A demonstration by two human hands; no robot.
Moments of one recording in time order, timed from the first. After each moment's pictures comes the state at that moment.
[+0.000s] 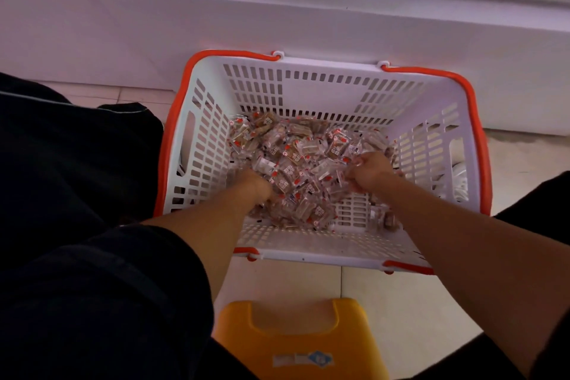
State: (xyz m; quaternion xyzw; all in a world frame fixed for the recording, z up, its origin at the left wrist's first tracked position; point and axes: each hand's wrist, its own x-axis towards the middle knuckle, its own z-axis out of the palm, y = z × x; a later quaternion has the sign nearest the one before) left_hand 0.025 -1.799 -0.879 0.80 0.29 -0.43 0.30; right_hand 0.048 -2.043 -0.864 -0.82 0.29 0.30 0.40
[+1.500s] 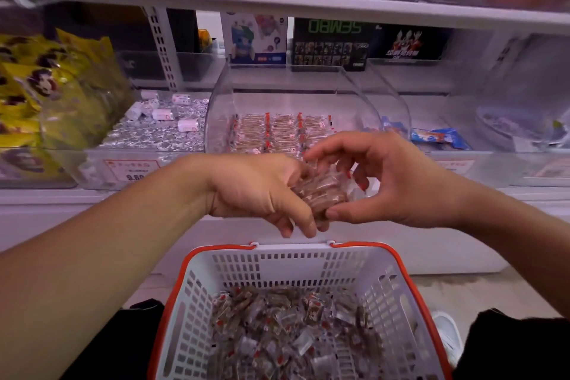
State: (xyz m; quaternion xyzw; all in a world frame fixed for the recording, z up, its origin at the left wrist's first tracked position) left_hand 0.127 -1.827 -0.477 0.70 -0.27 -0.44 0.49; right_hand 0.091 -2.035 -0.467 -0.86 -0.31 0.02 0.40
